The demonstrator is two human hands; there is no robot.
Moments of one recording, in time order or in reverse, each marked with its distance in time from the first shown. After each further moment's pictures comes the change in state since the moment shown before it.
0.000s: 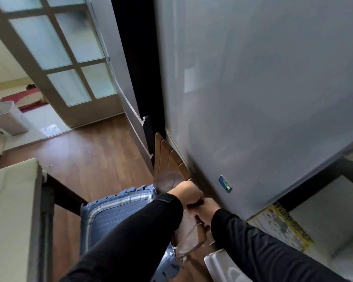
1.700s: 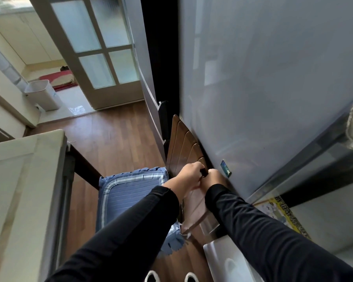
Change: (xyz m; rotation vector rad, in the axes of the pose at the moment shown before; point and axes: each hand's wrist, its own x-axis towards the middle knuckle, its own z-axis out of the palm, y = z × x) left_hand -0.043 0.003 0.010 -0.955 0.138 -0.091; right_hand 0.009 -0.015 -0.018 -0.397 0.329 -0.118
